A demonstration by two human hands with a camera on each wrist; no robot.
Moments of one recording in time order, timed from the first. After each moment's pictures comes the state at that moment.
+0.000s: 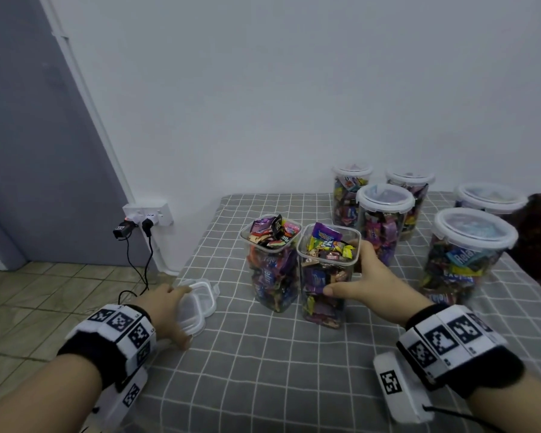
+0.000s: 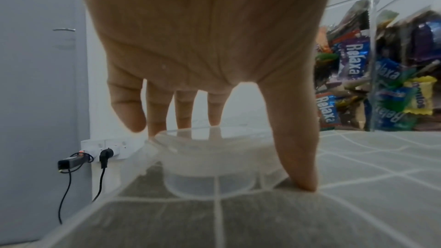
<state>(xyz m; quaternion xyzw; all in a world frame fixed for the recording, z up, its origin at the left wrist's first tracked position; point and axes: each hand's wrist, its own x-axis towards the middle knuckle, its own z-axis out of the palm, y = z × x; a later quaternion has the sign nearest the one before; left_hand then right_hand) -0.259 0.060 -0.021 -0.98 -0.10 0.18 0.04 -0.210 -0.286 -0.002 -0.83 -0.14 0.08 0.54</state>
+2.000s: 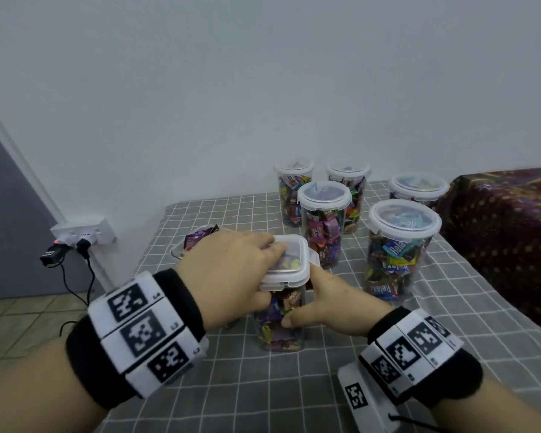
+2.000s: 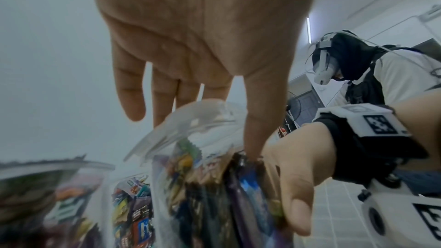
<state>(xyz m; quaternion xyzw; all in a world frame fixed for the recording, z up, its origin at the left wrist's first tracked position) -0.251 -0.139 0.094 -0.94 0.29 -0.07 0.15 -0.220 -0.306 0.003 -0.85 -0.18 0.16 0.47</state>
